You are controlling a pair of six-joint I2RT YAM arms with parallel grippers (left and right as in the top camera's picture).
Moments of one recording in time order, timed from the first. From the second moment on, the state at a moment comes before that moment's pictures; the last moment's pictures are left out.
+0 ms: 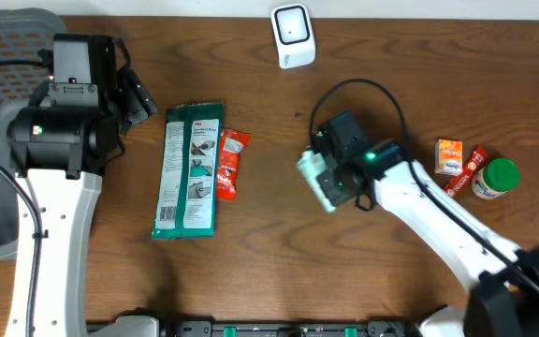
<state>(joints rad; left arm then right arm) -0.05 1.40 1.64 -1.17 -0.27 -0.51 0.52 1.59 1.12 -0.84 0.11 0.00</state>
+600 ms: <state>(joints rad) -0.05 1.40 1.64 -1.17 -0.27 -0.51 0.72 1.83 1.12 -0.83 0.74 0.18</state>
